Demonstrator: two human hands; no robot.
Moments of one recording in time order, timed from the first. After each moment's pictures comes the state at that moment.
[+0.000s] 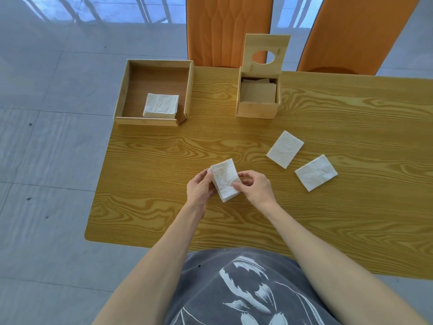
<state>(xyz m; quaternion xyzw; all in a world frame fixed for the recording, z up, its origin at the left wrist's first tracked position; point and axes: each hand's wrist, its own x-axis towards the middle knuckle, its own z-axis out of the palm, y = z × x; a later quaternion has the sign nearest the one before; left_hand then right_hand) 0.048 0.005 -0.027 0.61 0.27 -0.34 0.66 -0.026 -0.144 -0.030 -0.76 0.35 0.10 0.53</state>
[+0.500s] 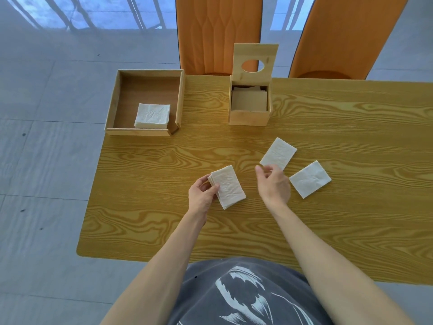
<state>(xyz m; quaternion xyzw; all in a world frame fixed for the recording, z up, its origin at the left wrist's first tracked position) 0.049 -0.016 -0.033 0.65 0.22 -0.34 0.64 -0.015 -0.185 -0.020 -0.79 0.50 0.01 0.35</state>
